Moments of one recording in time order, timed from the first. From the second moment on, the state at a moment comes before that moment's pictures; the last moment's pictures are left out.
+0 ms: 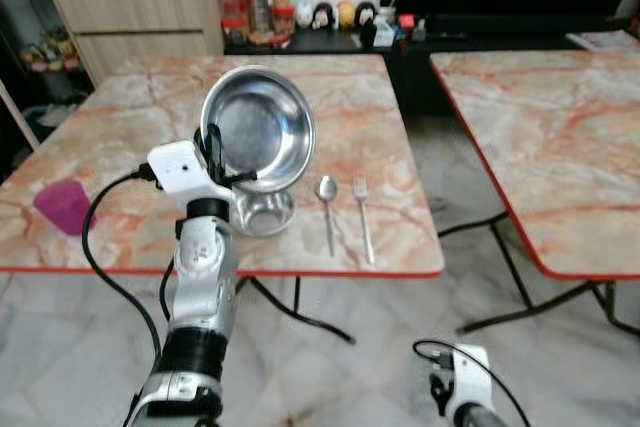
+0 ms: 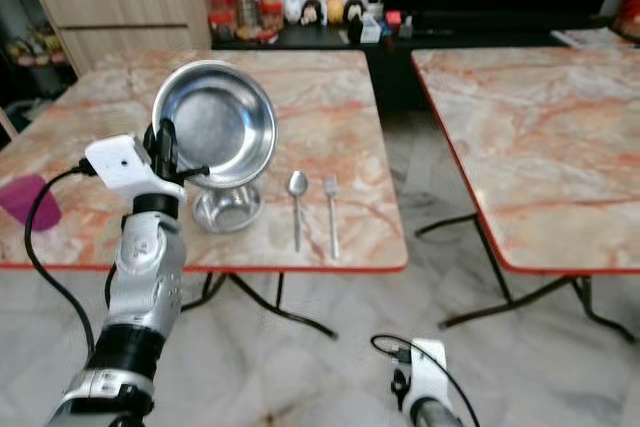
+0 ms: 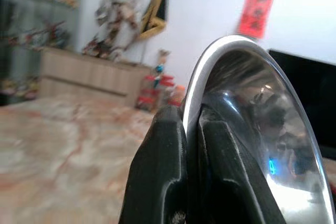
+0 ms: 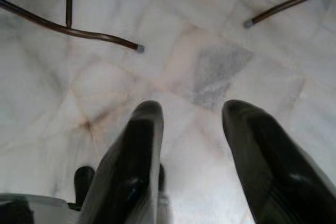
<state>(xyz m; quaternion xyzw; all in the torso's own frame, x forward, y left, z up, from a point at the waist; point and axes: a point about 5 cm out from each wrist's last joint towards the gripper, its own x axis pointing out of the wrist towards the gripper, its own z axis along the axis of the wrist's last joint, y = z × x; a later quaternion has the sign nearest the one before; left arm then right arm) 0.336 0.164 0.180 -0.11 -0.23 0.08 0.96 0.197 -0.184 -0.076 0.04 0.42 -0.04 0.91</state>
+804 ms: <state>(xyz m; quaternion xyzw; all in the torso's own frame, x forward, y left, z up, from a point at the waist) 0.298 0.175 0.162 -0.09 -0.20 0.10 0.97 0.193 -0.190 -0.077 0.03 0.42 -0.04 0.91</state>
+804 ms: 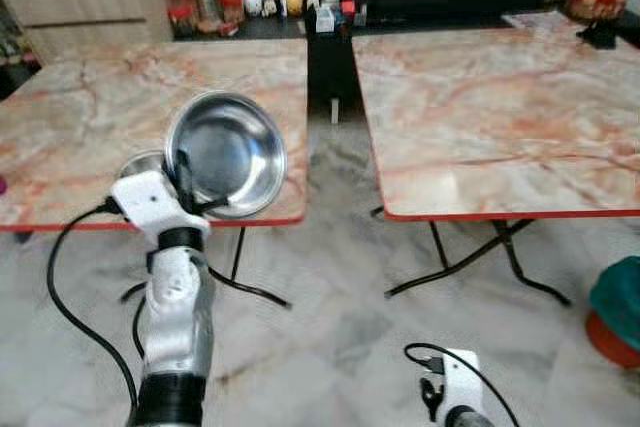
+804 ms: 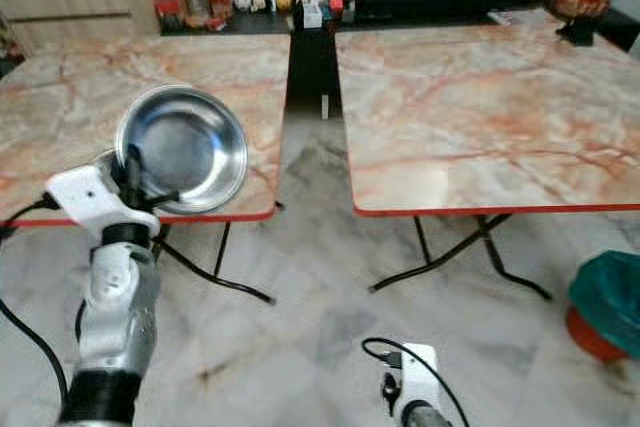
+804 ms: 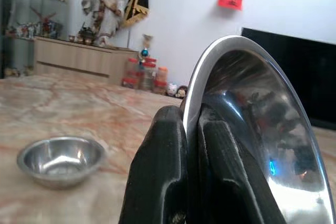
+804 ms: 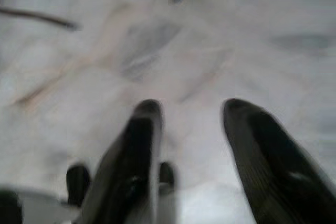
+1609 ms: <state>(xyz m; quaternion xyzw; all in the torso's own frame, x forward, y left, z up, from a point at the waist) 0.225 0.188 -0.043 -0.04 0.29 0.05 0.96 0.194 -0.176 -0.079 0.04 0.42 -0.03 0.91</state>
